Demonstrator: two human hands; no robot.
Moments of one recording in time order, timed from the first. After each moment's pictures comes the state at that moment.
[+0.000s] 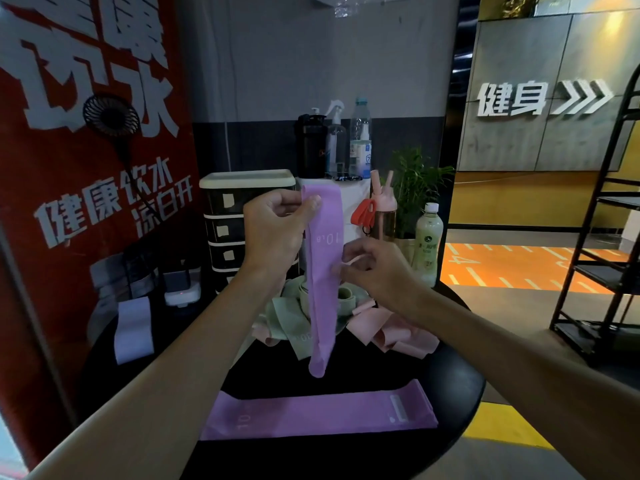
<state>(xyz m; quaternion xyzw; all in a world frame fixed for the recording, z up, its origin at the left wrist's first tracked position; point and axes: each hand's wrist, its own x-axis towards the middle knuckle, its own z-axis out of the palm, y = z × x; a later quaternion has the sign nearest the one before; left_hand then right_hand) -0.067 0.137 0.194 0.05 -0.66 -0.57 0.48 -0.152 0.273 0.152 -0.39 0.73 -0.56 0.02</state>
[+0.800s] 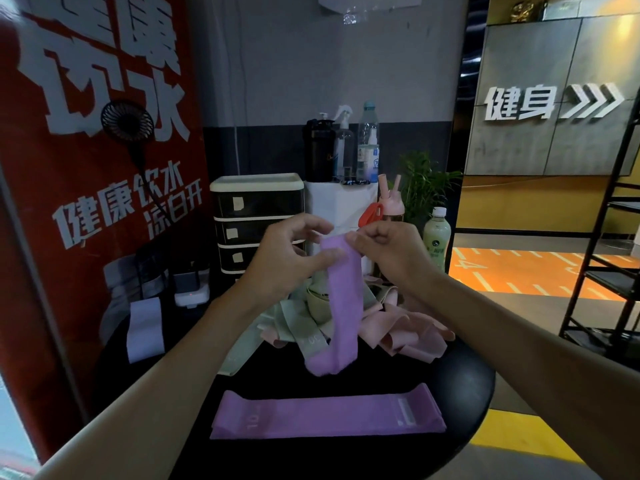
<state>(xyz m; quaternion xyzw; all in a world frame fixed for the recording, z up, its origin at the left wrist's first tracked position) -0.051 0.112 0.172 -0.04 -0.83 -0.44 0.36 -0.148 0.270 0.177 -0.38 0.69 -0.61 -0.05</state>
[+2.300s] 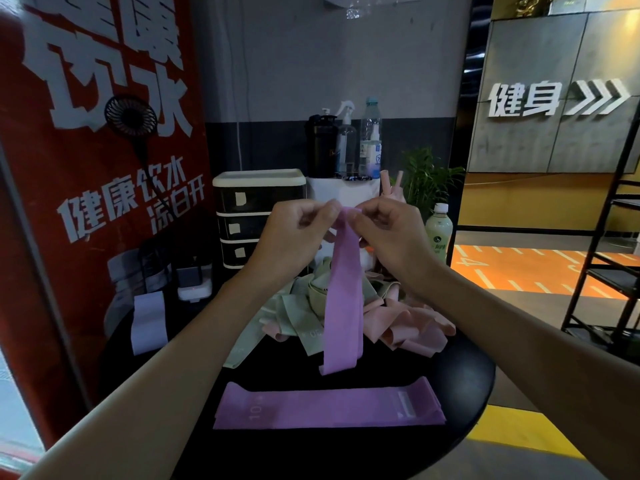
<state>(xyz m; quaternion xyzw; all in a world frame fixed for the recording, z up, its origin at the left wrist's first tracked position) -0.043 0.136 0.195 -0.04 -0.81 -0.44 0.38 -0.130 0.269 0.190 -0.42 0.65 -0.63 -0.11</state>
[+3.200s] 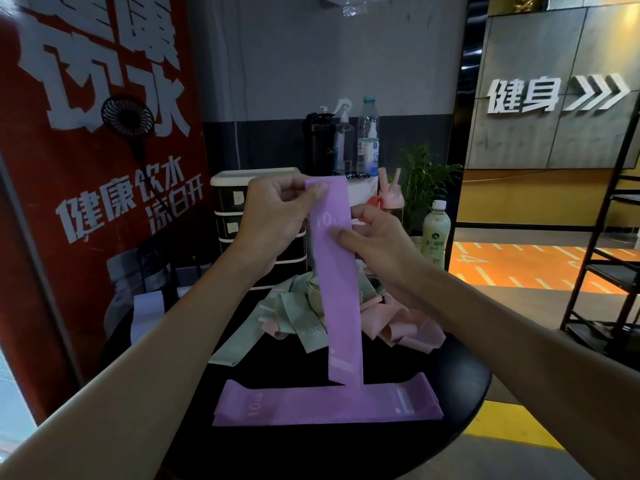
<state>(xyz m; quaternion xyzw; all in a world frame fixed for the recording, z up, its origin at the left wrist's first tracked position) -0.040 0.134 0.216 0.00 -0.74 -0.52 0.43 -0.124 0.266 0.182 -0.39 0.61 -0.67 0.12</state>
